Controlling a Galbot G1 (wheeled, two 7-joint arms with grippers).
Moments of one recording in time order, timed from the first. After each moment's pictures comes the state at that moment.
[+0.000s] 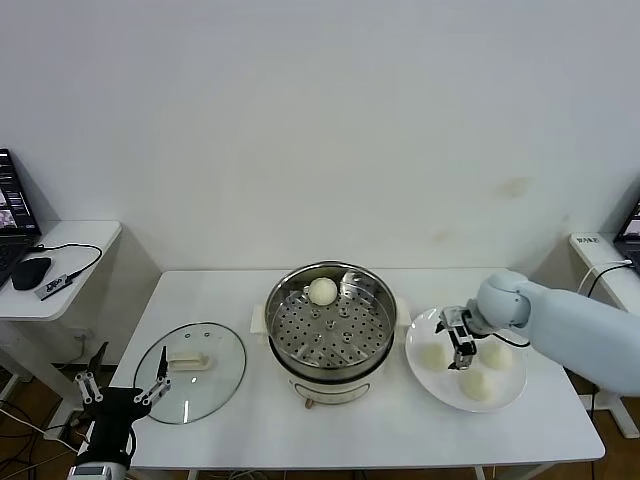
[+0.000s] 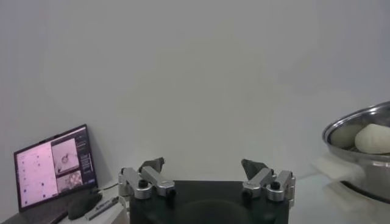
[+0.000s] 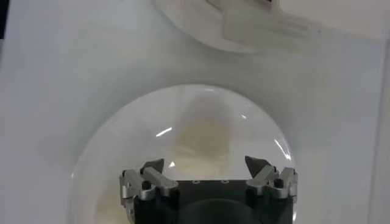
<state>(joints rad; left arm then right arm) 1.81 -1.33 -0.75 -2.29 0.04 0.03 -0.13 0.08 0.67 -1.04 1.38 0.00 -0.30 -0.92</state>
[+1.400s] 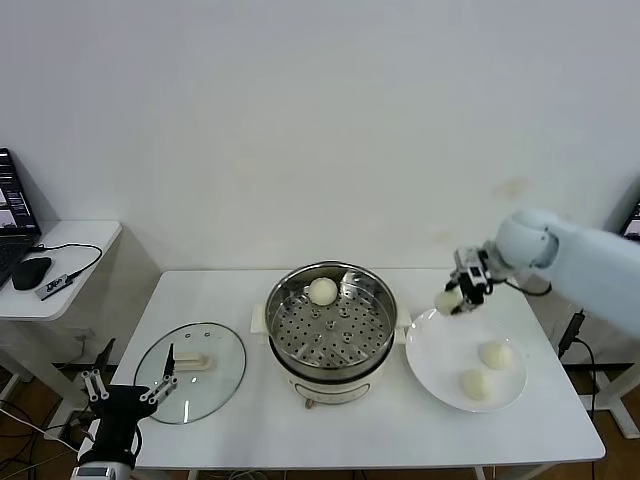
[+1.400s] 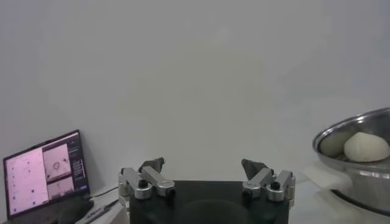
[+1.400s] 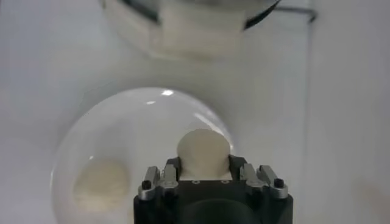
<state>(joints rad) 1.82 -1.32 -0.72 -2.32 0.04 0.03 -0.13 0.50 0.63 -1.18 1.45 0.18 -0.34 -1.02</state>
